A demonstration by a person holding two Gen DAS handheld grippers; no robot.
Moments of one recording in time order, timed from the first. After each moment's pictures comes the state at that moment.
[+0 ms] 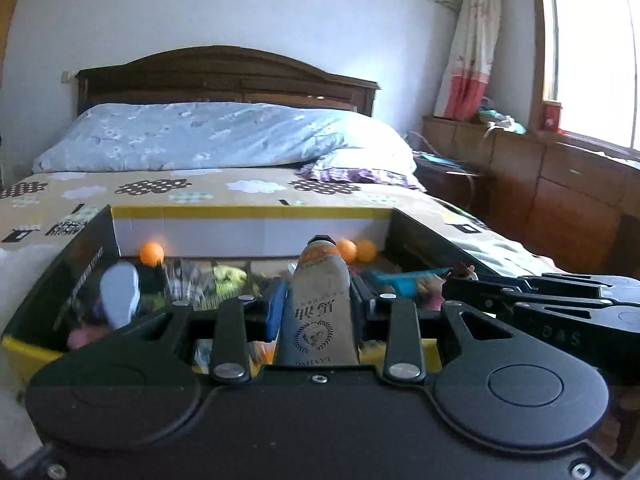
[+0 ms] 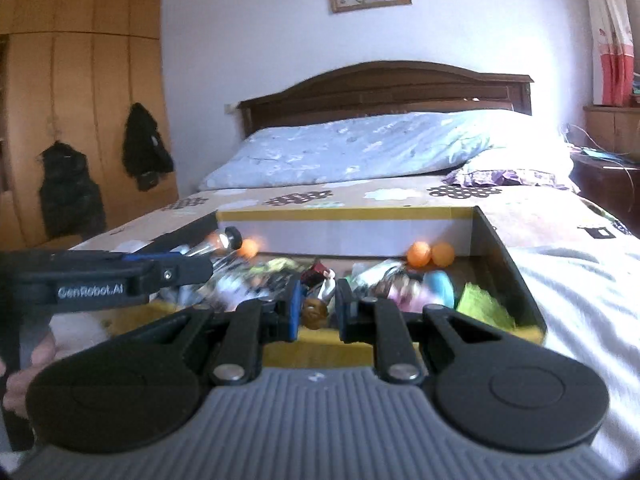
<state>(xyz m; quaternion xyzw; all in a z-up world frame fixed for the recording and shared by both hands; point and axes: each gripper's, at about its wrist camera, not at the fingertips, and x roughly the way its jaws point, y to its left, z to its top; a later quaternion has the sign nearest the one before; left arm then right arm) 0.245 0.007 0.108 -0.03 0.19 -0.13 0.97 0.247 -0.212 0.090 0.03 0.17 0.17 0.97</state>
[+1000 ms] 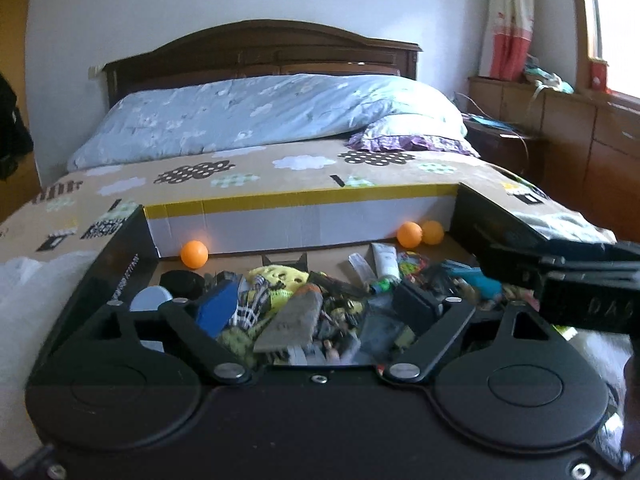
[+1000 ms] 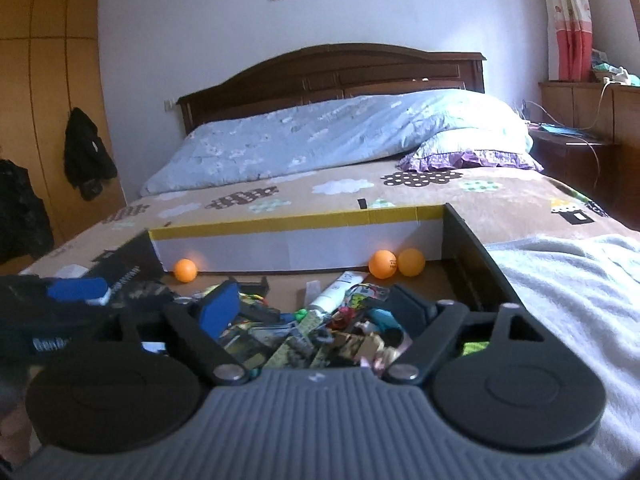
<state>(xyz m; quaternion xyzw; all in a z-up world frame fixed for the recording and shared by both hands) 0.298 0.005 0.106 0.03 0.24 -0.07 0.97 0.305 -0.205 0.089 0.06 0.19 0.09 0.97</state>
